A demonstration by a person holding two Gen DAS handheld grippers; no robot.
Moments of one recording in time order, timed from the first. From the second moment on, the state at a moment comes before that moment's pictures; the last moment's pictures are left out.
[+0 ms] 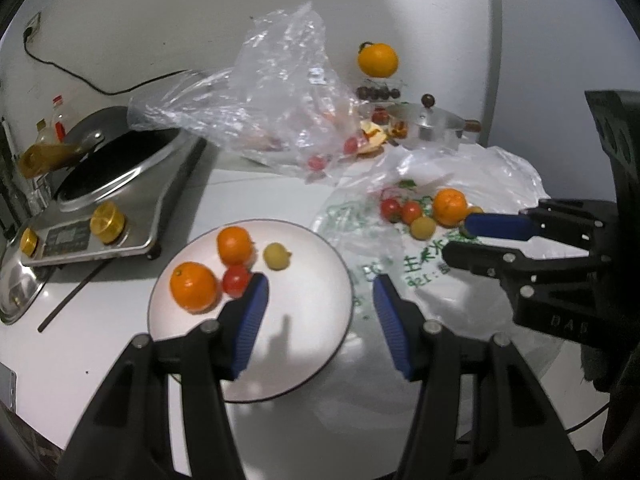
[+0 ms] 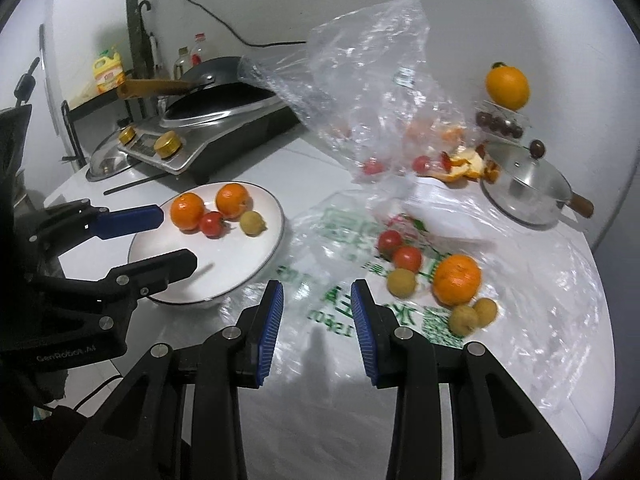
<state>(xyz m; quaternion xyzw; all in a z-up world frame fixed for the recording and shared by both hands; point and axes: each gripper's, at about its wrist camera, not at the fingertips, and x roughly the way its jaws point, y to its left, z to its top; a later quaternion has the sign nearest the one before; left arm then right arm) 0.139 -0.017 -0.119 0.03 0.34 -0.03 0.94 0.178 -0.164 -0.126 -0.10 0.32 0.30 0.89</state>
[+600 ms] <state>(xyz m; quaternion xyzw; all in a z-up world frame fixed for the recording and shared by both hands) 0.159 -0.060 -0.127 0.05 0.35 -0.05 0.93 0.197 -0.224 -0.137 -0.07 0.33 0.26 0.90</state>
